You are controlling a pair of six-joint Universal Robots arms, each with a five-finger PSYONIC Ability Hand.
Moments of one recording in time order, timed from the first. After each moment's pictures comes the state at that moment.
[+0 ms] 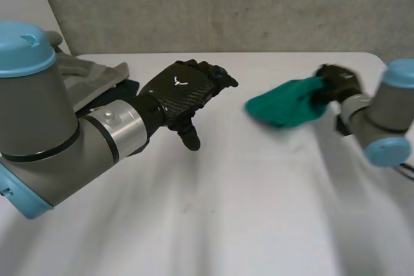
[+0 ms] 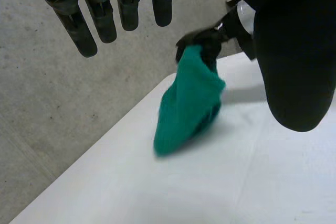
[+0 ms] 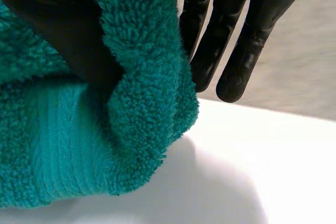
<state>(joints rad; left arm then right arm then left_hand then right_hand) 4.18 -1.87 -1.37 3.08 -1.14 3.45 1.73 -0.70 1.00 -0.19 1.43 3.26 0.20 0.20 0.21 0.20 0.05 0.91 1.16 1.16 1.19 0.95</state>
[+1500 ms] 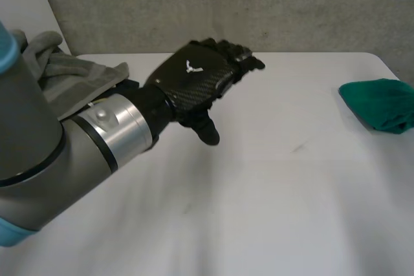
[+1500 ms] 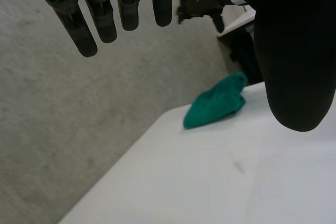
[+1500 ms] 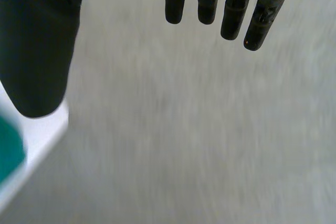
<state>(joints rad) 4.10 -1.75 -1.41 3.13 -1.15 3.39 1.48 -1.09 1.18 -0.32 1.46 2.26 0.20 0.20 0.21 0.20 0.05 0.20 0.22 0.21 0.23 0.06</state>
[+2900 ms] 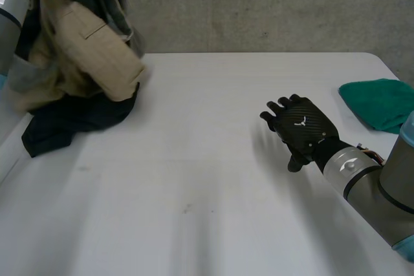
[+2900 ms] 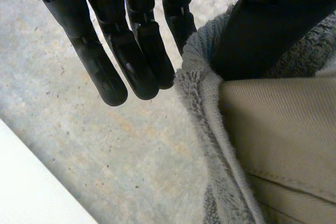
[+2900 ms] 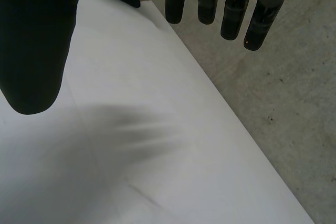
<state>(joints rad) 4.59 -2.00 -0.99 3.53 -1.31 3.58 1.88 -1.28 1.81 -0.32 1.19 2.52 1.10 1.20 1.19 1.20 0.93 0.20 0.22 0.21 0.23 0.06</state>
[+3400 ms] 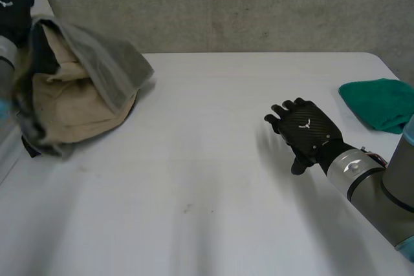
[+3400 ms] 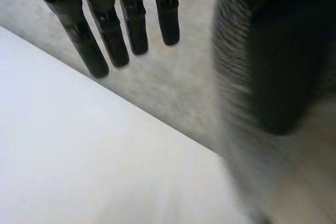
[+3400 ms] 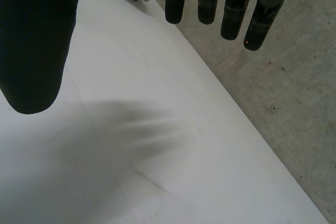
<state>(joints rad) 4.74 -2.22 -0.98 3.53 -1.43 3.82 1.86 -1.27 1.82 -0.32 1.19 2.53 0.43 0.50 0.50 0.50 0.32 0.20 0.22 0.21 0.23 0.06</state>
